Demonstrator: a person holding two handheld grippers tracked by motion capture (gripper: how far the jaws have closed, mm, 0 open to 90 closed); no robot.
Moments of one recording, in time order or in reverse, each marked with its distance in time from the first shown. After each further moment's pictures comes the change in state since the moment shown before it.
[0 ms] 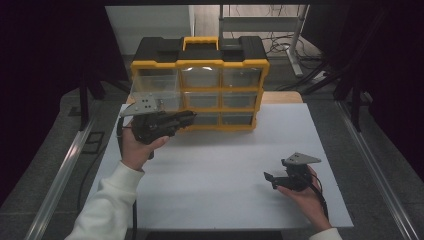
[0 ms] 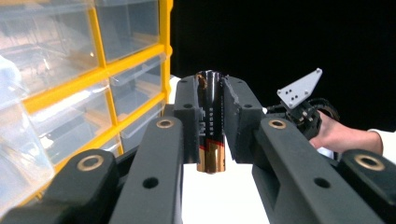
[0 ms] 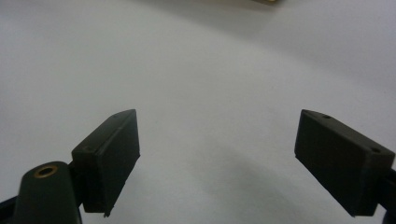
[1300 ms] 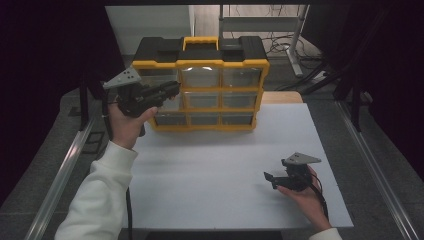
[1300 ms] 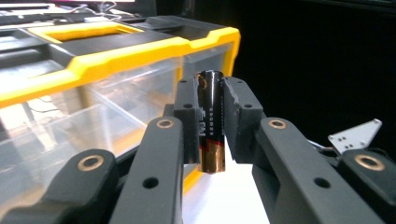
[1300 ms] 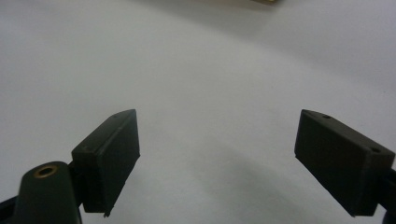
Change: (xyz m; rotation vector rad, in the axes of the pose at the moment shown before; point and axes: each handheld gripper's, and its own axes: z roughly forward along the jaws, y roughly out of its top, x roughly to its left) left arm 0.040 0.038 -0.019 -0.074 0.176 -0.047; right arm 0.000 0.000 0.000 0.001 -0.001 0.003
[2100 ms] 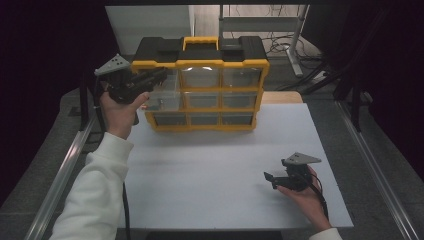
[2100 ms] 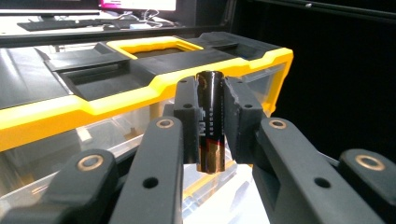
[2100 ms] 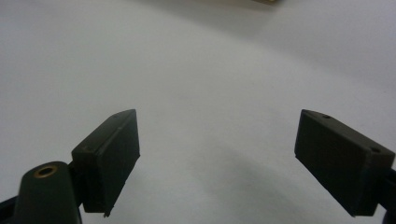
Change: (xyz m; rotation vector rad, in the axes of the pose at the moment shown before) left arm 0.026 0.010 -0.003 -0.027 0.142 -0.057; right arm 0.000 0.000 0.000 -0.001 0.000 0.001
